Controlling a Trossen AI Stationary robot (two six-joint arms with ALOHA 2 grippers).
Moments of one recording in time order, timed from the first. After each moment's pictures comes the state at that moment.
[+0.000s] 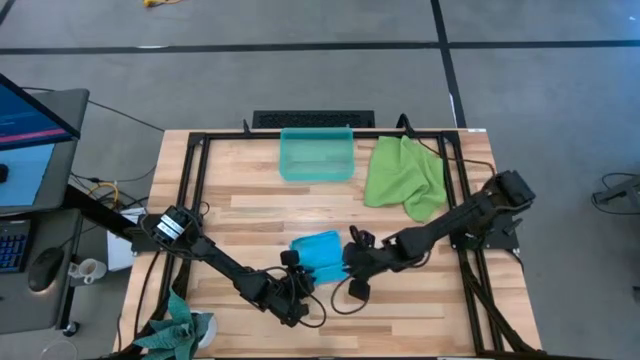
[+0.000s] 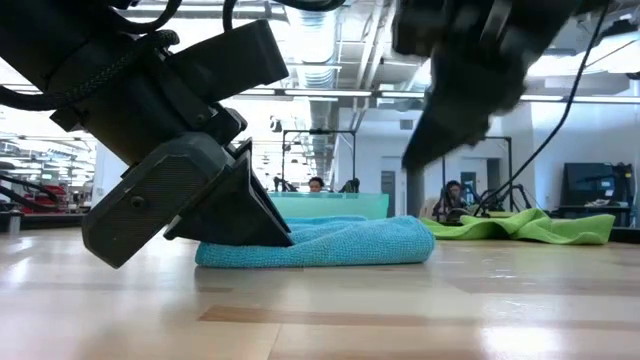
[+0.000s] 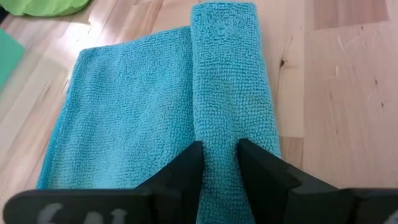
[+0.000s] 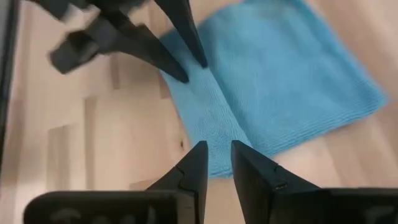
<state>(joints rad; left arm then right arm) -0.60 2.06 1.12 -0.17 -0.74 -0.48 0.44 1.68 0.99 -0.23 0.22 0.54</state>
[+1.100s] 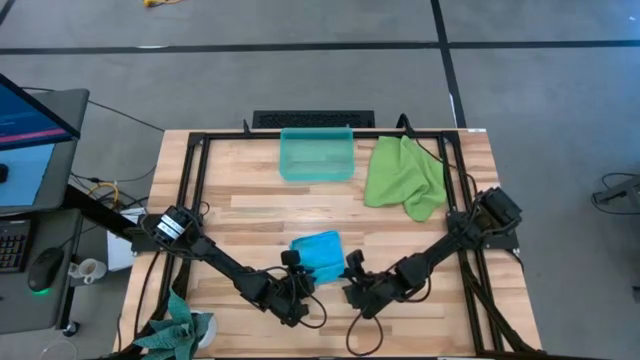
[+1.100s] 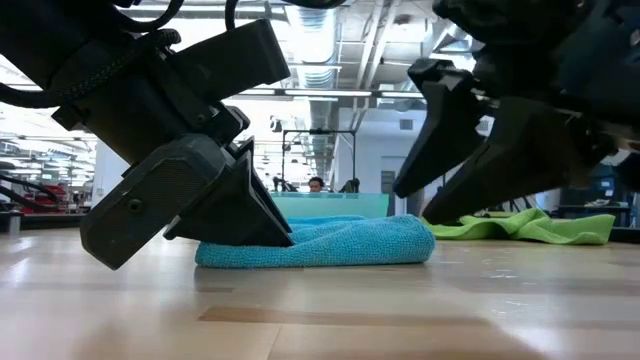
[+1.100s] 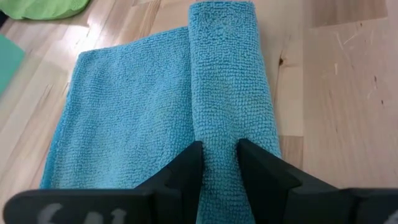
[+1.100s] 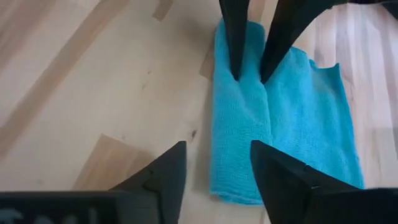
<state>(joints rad) -0.59 2.06 1.13 -0.17 -0.74 -0.45 0.60 1.87 1.00 -0.07 0.50 -0.11</state>
